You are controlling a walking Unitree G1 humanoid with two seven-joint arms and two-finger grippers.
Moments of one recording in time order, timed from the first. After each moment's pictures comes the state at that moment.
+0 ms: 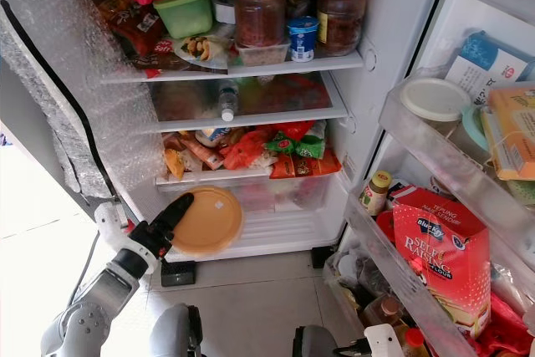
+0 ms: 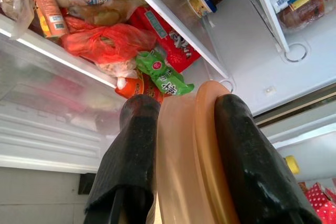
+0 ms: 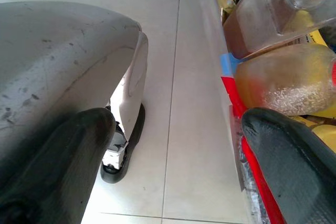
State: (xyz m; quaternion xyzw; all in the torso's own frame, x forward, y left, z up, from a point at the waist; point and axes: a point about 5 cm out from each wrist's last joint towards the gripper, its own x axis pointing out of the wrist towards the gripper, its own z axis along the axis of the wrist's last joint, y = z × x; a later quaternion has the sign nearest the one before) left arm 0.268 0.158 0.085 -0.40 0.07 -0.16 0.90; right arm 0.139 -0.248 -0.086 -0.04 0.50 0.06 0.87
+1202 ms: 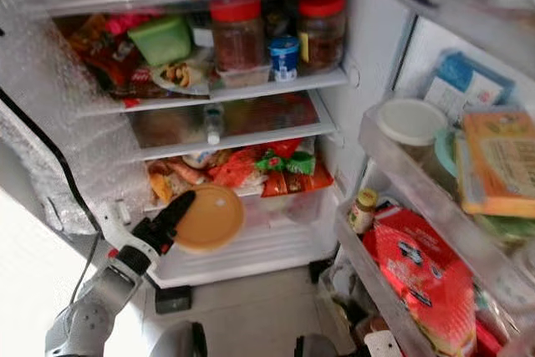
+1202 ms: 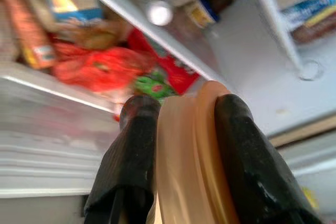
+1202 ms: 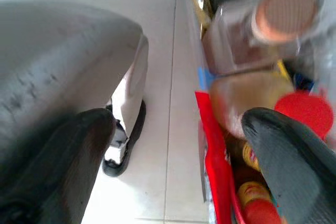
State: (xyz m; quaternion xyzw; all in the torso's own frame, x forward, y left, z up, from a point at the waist) left arm 0.269 0.170 0.083 -0.39 0.07 -0.13 0.91; right arm 0.137 -0.247 -0.088 -0.05 0.51 0.07 0.86
